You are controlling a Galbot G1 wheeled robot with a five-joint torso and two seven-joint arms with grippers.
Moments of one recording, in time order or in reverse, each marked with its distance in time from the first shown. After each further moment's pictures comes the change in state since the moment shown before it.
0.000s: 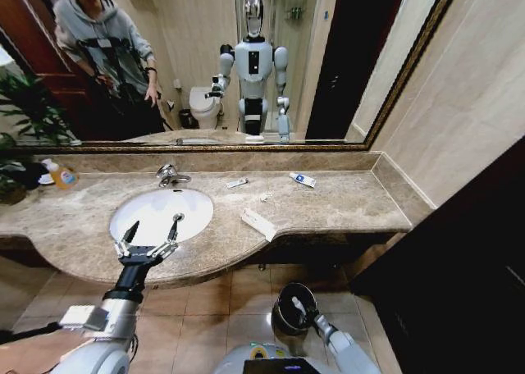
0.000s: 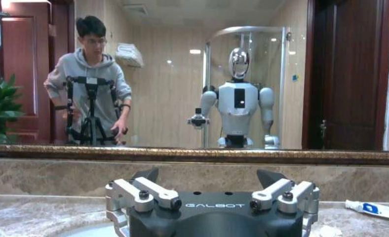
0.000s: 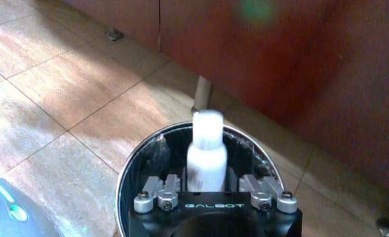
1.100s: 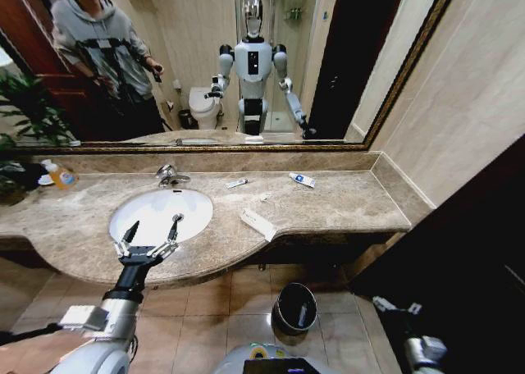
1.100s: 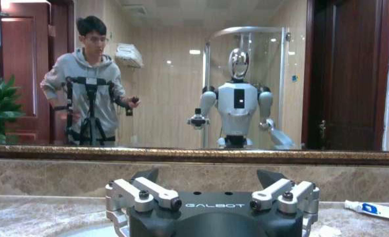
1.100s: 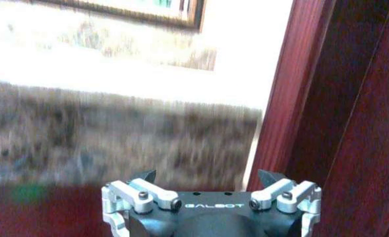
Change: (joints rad) left arm 0.000 0.000 0.000 0.000 0.000 0.000 0.000; right arm -0.763 -0.100 0.412 1.218 0.834 -0.109 0.149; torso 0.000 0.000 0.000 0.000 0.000
